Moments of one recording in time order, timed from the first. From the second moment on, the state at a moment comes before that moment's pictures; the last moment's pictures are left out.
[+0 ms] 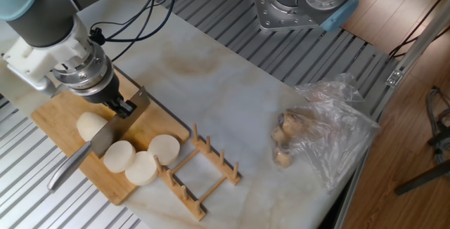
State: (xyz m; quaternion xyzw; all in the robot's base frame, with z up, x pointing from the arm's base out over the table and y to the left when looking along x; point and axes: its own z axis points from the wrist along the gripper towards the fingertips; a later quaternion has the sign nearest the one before) arm 0.629 -0.062 0.081 0.03 -1.00 -0.02 0.06
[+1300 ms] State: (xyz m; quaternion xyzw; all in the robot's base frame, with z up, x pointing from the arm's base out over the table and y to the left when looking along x) arm 0.645 -0.057 0.083 0.04 -1.00 -0.03 0.04
